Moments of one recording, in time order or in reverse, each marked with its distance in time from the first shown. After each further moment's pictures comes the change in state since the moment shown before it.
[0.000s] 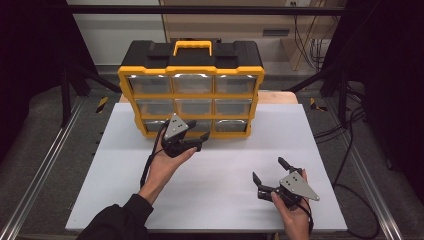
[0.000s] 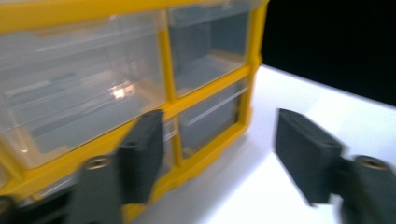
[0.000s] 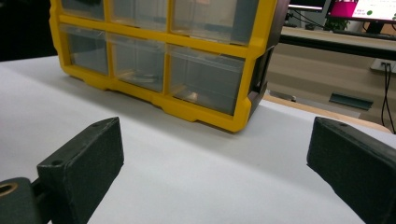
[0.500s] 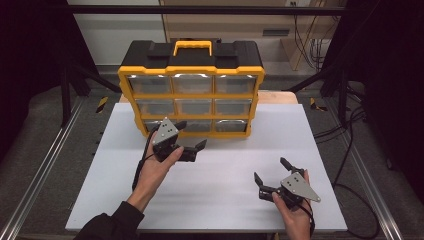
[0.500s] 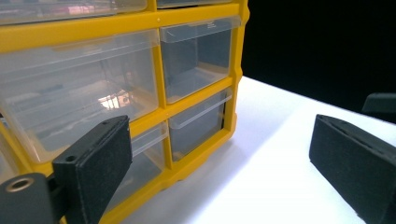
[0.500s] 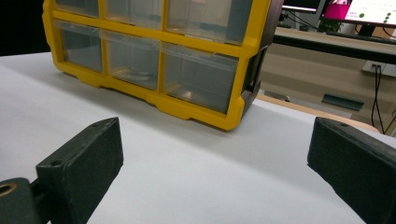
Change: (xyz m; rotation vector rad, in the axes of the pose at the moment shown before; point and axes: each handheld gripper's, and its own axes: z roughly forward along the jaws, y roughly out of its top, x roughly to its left) left arm 0.001 -0.002 -0.022 -0.047 -0.044 -0.009; right arm -0.002 0.000 -0.003 0.003 -0.022 -0.003
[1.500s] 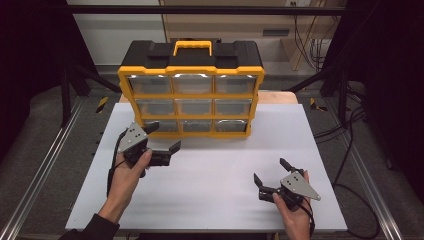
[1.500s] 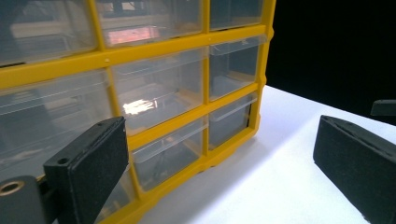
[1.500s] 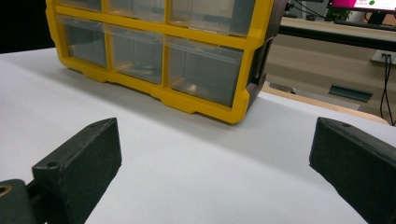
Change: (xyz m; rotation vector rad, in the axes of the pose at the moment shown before) left arm 0.020 -0.001 -0.070 -0.054 0.096 0.005; right arm 0.000 0.002 0.000 0.033 0.019 0.018
